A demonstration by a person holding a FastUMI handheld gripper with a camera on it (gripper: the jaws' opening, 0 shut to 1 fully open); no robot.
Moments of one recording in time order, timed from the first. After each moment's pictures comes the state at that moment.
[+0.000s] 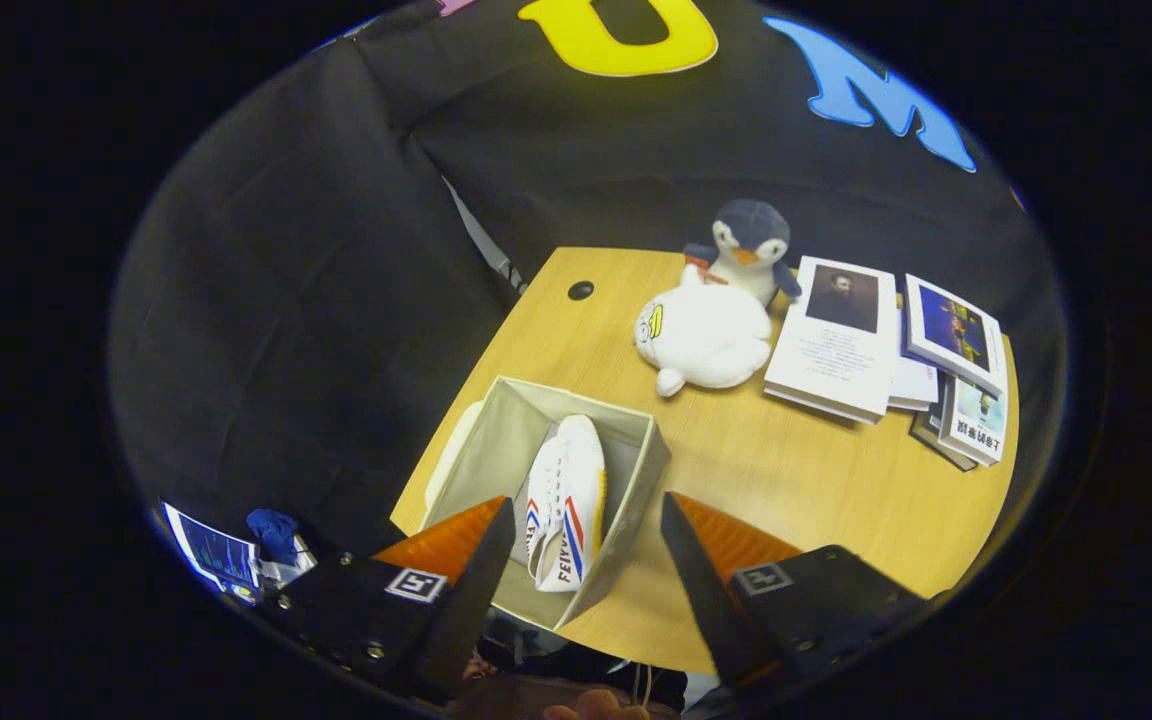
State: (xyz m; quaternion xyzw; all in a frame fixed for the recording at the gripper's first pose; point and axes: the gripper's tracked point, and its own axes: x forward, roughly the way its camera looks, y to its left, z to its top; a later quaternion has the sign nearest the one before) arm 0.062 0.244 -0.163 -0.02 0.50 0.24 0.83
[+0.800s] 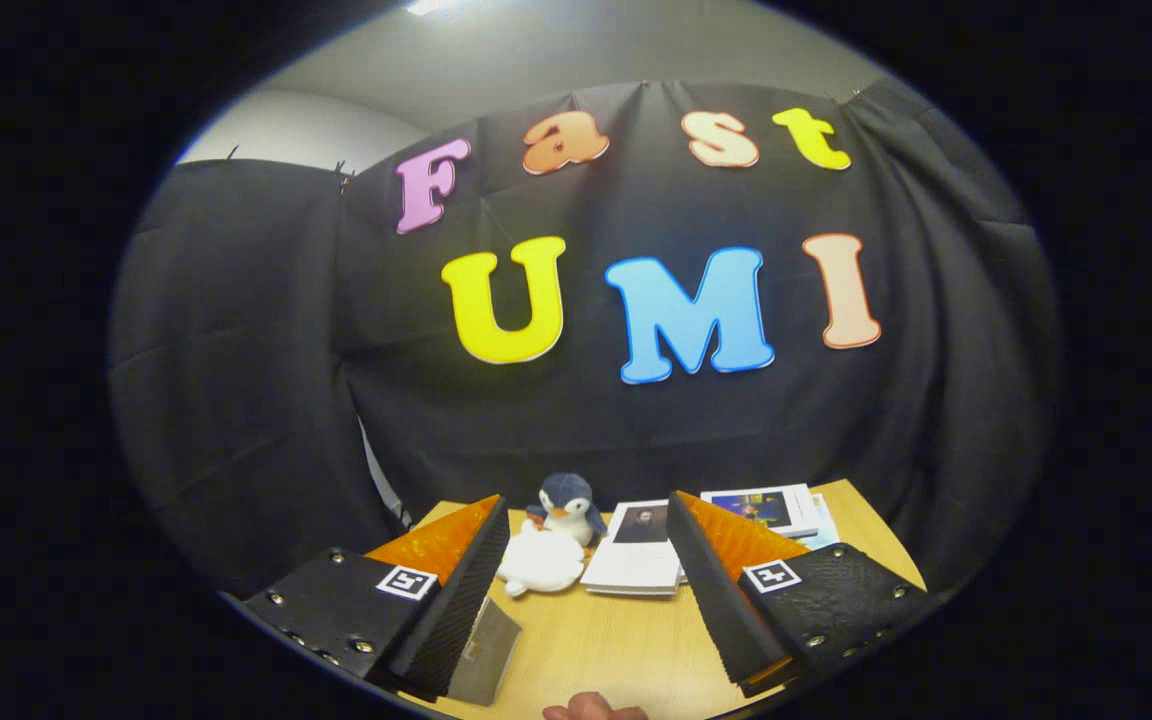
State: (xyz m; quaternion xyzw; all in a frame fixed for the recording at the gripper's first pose) arm 0.074 0.090 0.017 0.01 0.09 0.08 0.99
